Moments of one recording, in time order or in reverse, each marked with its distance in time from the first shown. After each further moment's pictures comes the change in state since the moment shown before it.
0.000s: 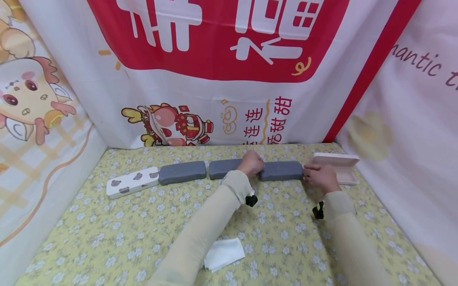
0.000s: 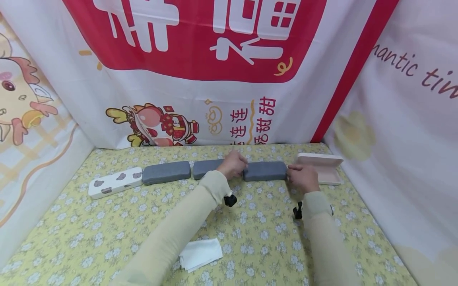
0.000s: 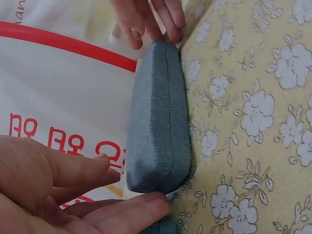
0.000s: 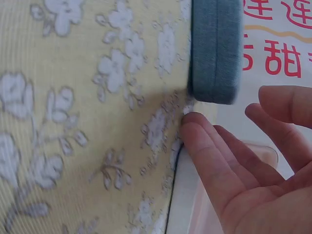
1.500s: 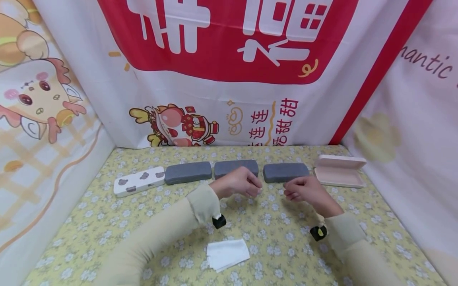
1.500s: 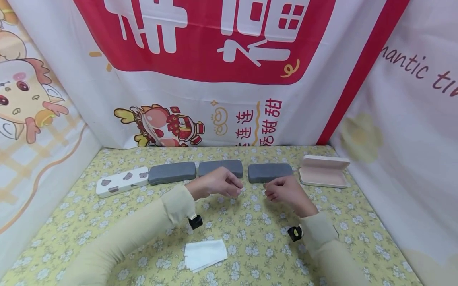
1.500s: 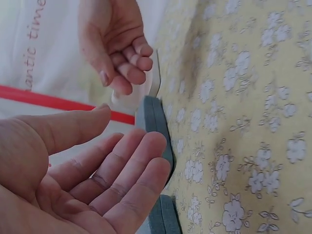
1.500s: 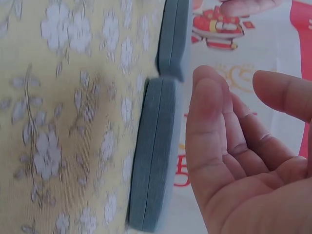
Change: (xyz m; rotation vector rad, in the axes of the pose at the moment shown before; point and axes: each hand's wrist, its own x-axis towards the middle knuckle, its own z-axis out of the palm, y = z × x) left_hand -0.096 -0.029 -0.055 -0.115 -0.399 0.112; right_hand -0.076 -0.046 0.046 0.039 -0.342 -0.087
